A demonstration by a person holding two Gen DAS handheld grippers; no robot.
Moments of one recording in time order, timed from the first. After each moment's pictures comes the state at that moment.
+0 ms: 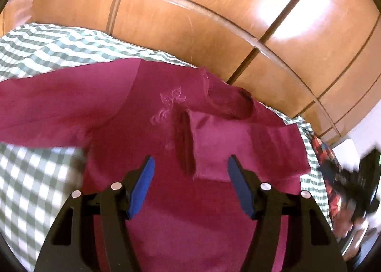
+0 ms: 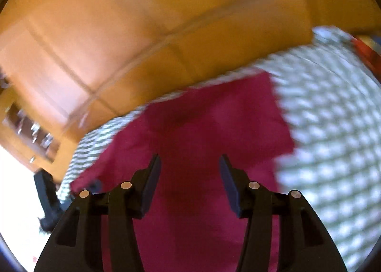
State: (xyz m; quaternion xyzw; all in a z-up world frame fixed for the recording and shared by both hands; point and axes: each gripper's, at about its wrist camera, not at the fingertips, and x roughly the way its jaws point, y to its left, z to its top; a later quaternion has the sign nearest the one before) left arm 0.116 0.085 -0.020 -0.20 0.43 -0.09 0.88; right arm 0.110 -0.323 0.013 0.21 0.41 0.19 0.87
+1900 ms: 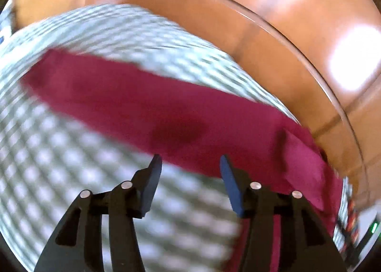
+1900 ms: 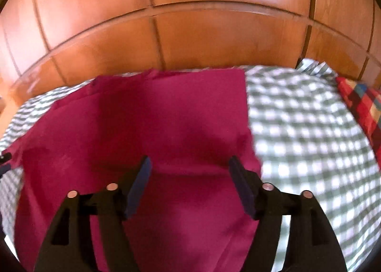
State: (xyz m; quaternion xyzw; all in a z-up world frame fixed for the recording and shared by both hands) left arm 0.051 0.259 -0.047 -0.30 0.39 0.15 0.86; right arm 0.120 -0.255 -0.019 0.02 0.40 0.09 0.91
